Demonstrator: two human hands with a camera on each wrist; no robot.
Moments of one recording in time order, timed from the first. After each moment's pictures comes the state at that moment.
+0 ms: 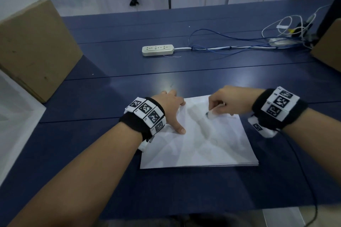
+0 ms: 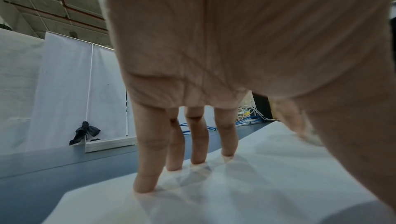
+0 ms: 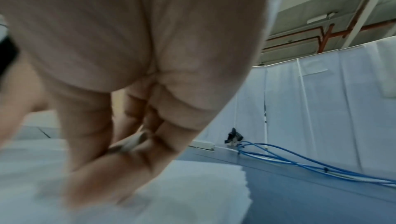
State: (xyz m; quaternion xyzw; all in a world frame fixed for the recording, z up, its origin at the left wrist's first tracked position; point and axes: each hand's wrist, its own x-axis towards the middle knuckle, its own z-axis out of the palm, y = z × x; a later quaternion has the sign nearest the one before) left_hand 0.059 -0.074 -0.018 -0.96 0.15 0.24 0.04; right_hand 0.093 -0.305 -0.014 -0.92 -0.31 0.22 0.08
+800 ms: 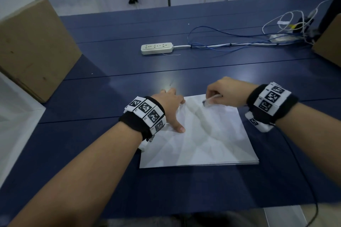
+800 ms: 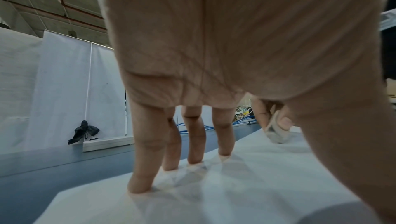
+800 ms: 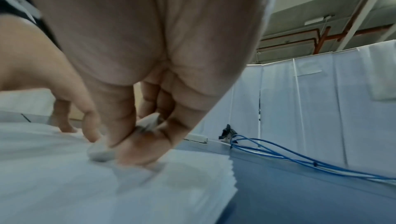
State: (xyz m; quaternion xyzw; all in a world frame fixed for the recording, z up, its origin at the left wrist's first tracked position) left_hand 0.060 -0.077 -0.018 -0.96 0.14 0.24 0.04; right_hand 0.105 -0.300 -0.018 -0.94 -0.30 0.13 0.11
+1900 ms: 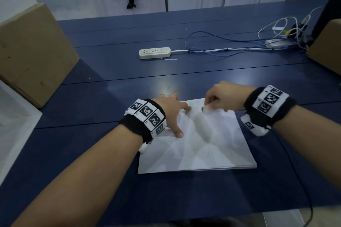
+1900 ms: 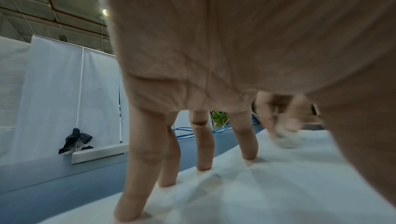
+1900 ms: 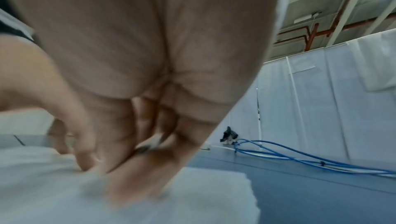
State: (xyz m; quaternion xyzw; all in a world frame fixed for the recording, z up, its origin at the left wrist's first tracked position) left_hand 0.062 -0.082 -0.014 -0.95 0.17 0.26 0.05; right_hand 0.108 -0.299 -0.013 -0.94 -0.28 0.18 0.08
